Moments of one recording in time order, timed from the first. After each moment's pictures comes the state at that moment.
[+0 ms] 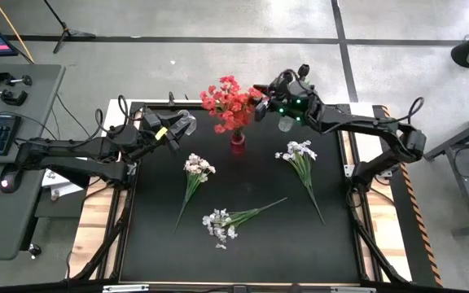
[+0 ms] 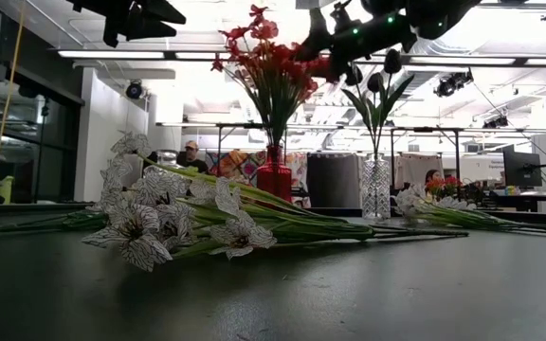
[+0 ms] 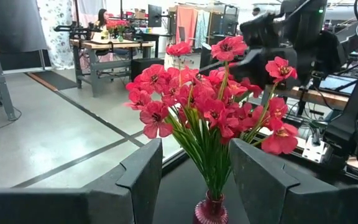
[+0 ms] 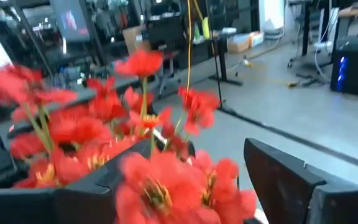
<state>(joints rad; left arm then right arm) 0.03 0.75 0.64 0.07 -0.65 -0.10 -0.46 1.47 1.06 0.31 0.08 0.20</state>
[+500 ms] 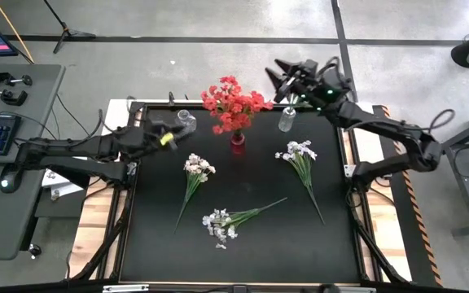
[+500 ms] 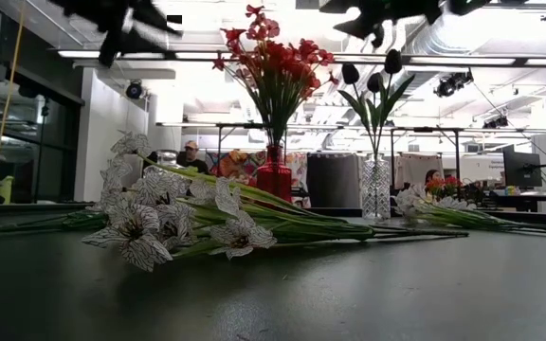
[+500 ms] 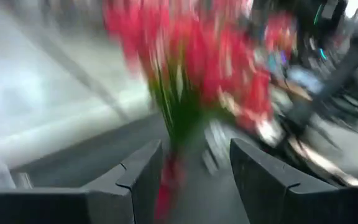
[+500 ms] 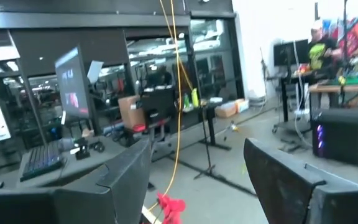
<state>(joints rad) 0.03 0.75 0.67 -0.15 -0.51 -0.47 -0.54 1.28 1.06 0.41 0.09 0.15</state>
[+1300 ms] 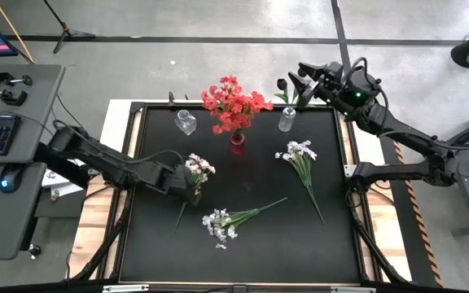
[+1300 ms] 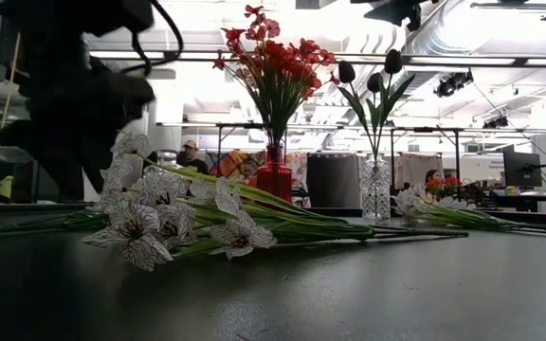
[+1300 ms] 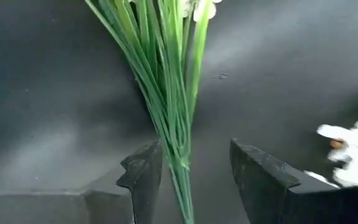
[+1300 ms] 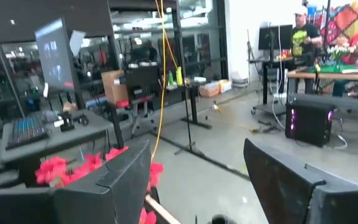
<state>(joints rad) -0.27 1.40 0.75 -0.66 -0.15 -1.38 -0.55 1.03 1.07 0.05 0.13 0.09</state>
